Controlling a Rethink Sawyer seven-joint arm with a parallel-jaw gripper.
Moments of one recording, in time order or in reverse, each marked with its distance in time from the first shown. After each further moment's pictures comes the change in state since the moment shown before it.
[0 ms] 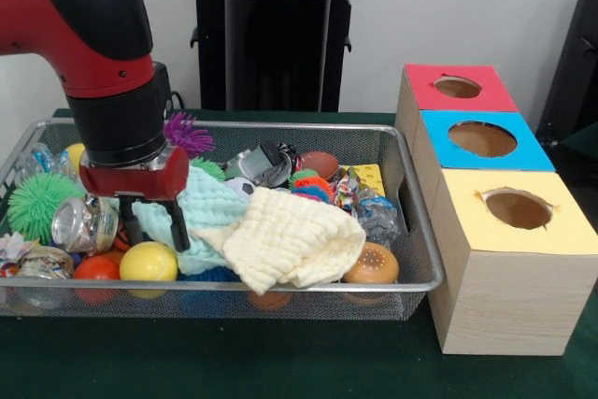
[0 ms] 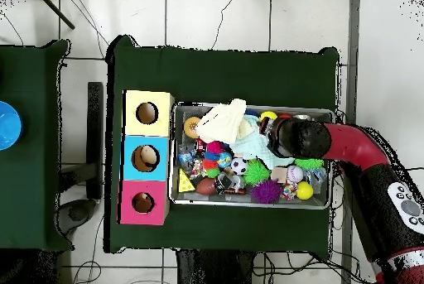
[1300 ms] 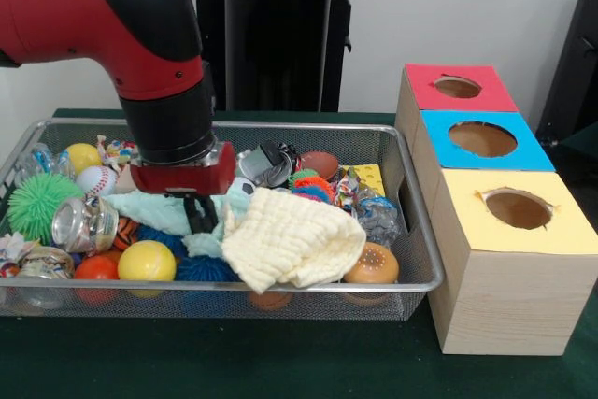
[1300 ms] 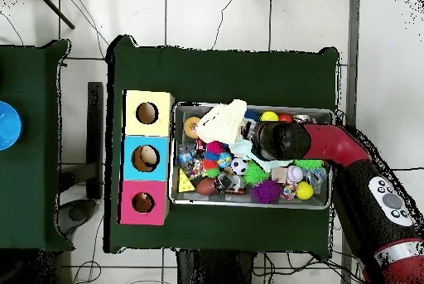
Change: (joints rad) arm 0.053 -0.007 0.000 0.051 0.000 -0.001 0.000
